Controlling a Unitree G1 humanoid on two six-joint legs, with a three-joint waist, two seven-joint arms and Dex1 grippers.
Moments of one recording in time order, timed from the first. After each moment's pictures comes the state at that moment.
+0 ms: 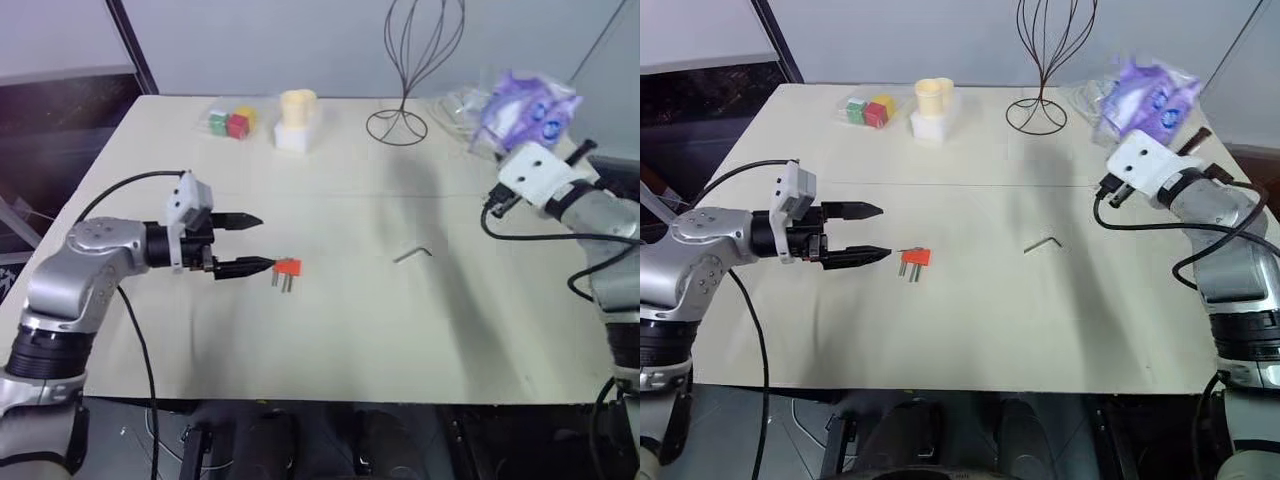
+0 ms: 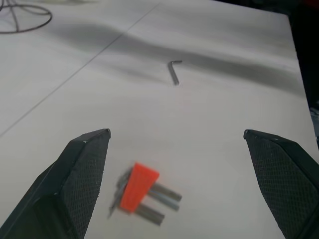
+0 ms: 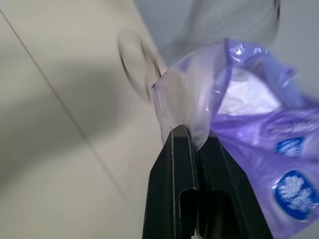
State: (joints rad) left arm -0.52 0.79 0.02 -0.12 -0.58 0.58 -1.14; right arm -0.51 -0.88 -0.01 0.10 -0.30 0.19 0.43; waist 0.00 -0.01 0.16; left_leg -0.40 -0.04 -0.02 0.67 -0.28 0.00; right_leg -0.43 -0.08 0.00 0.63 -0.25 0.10
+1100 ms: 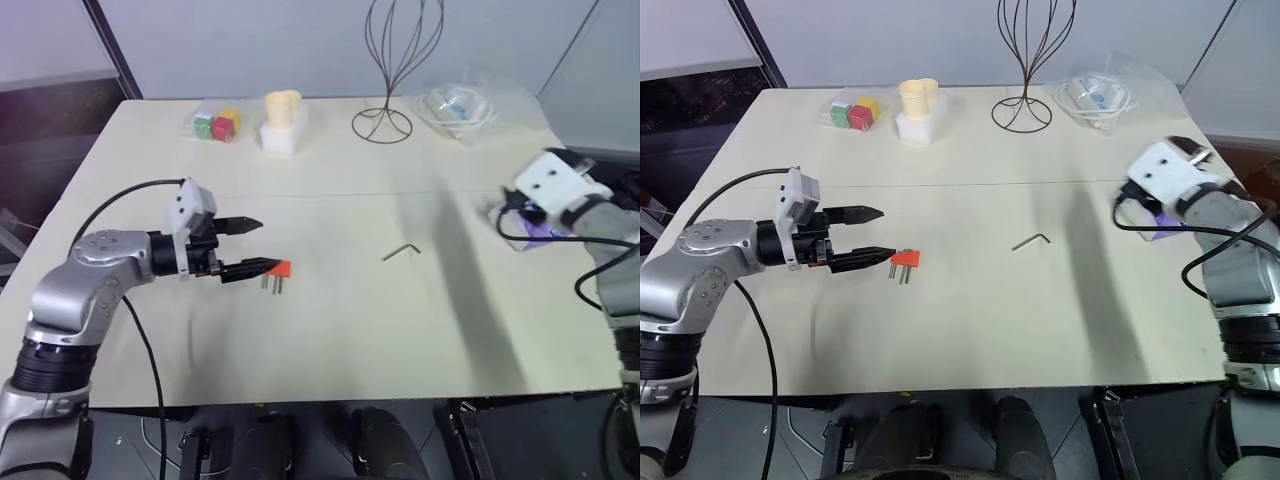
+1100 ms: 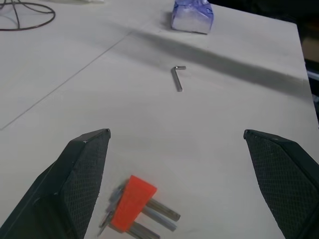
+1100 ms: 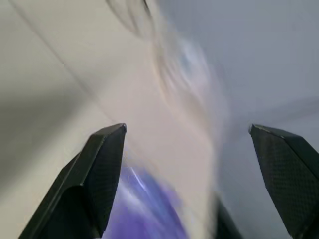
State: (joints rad) left arm -0.44 0.80 0.06 -0.16 -0.61 0.62 -1.07; right arm -0.49 -0.82 -0.08 -0.02 -0.05 0.24 0.60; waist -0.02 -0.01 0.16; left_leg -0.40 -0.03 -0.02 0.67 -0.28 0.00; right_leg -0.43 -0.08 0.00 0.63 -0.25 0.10
